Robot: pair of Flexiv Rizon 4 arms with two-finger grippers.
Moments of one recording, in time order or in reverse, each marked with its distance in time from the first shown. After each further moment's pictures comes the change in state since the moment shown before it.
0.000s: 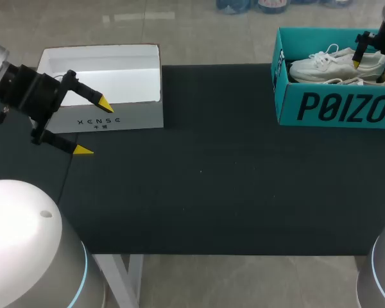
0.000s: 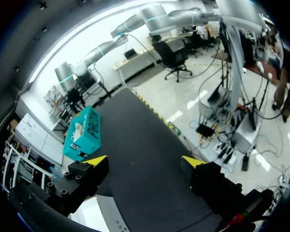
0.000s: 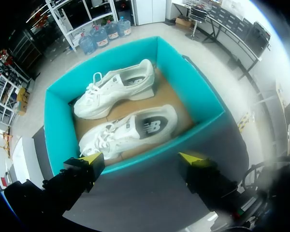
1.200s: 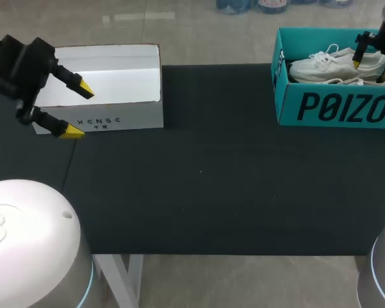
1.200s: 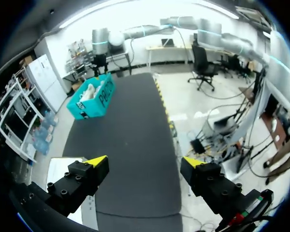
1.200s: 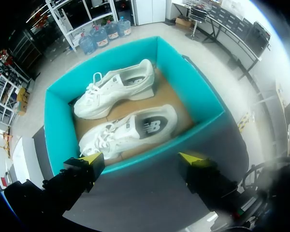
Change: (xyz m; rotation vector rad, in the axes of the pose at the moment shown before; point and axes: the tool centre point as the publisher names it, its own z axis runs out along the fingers) left arm -0.005 -0.020 -0.044 -0.161 -0.029 -0.508; right arm 0.000 0.000 0.000 0.000 0.001 0.000
